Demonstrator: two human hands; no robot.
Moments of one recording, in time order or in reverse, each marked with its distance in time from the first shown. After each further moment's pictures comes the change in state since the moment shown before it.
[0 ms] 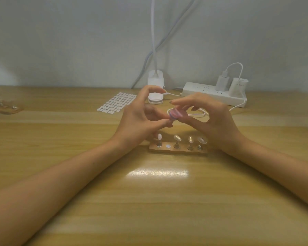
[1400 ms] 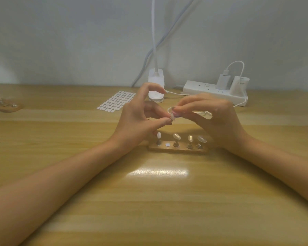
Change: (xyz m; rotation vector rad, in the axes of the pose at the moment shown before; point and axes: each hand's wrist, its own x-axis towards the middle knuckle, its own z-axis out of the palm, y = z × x) left_hand -0.002 0.003 0.001 0.031 0.023 0.096; right_hand 0.001 0.005 -0.006 -0.016 -0.006 -0.077
